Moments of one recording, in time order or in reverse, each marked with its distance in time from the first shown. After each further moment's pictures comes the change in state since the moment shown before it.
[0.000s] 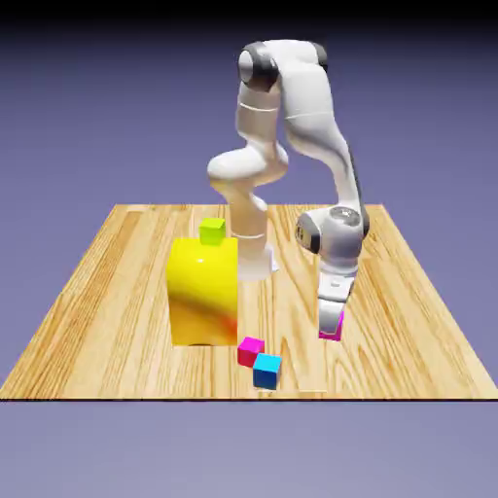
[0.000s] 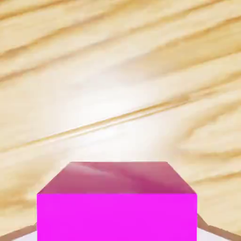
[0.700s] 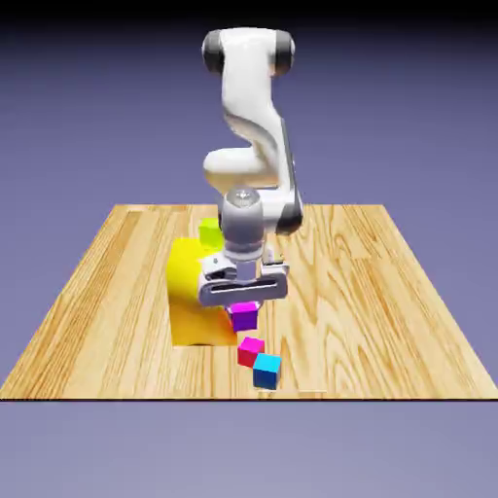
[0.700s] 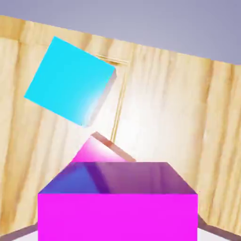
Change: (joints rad) arm -0.543 -0.005 0.072 0.004 0.007 -0.014 0.554
